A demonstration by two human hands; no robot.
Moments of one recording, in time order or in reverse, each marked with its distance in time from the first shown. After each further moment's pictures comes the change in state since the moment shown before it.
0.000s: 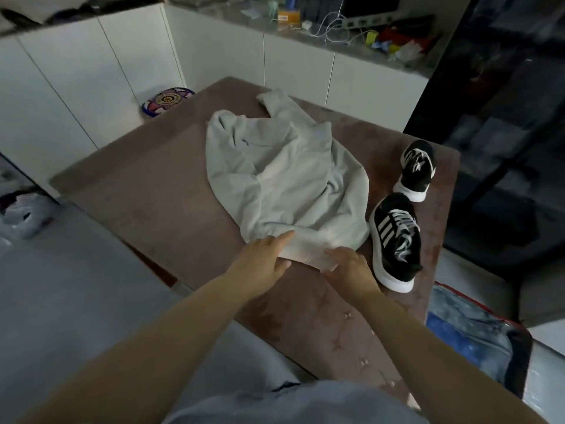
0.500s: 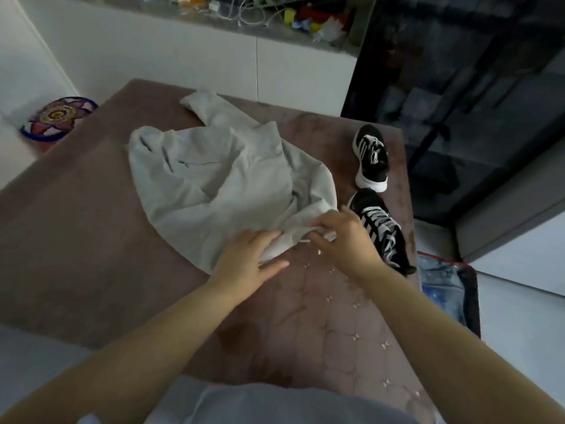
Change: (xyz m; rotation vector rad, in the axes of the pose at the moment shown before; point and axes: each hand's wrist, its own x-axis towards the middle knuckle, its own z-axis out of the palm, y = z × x) left_hand 0.094 -0.038 -0.022 -0.139 0.085 0.308; right_hand 0.058 -0.057 -0.068 0.146 0.467 -0.177
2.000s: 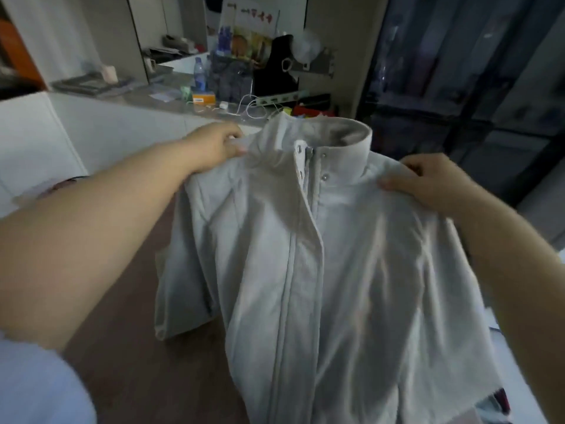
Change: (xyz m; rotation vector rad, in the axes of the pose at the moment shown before) left_hand 0.177 -0.048 -0.270 0.050 0.028 -0.041; right_hand 0.117 -0.107 -0.142 -0.057 0.138 0.329
